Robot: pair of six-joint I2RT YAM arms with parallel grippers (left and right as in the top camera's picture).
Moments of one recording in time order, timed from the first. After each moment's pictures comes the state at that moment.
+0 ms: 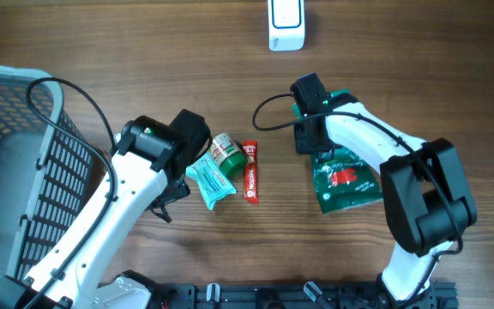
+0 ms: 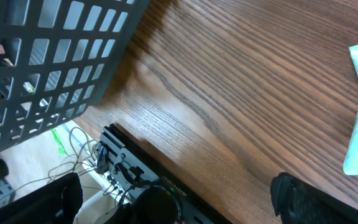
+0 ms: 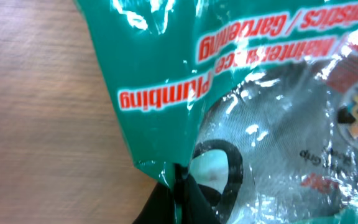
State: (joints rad) left arm -0.46 1.40 1.23 -1.65 -0.41 -1.00; right arm 0.41 1.95 1.25 -0.76 0.06 0.31
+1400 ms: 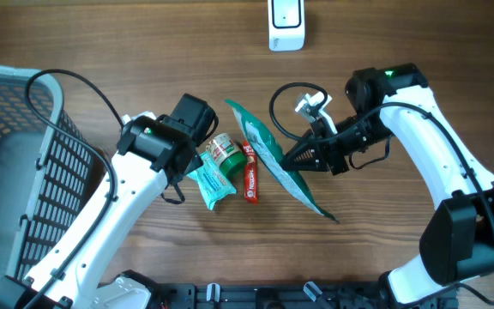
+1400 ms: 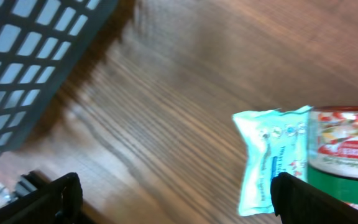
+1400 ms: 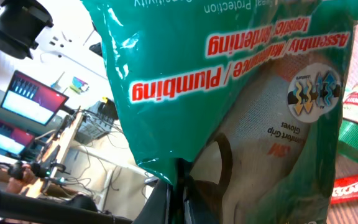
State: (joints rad) left arm -0.46 1.40 1.23 -1.34 -0.43 -1.01; right arm 0.22 1.74 1.40 -1.61 -1.26 -1.18
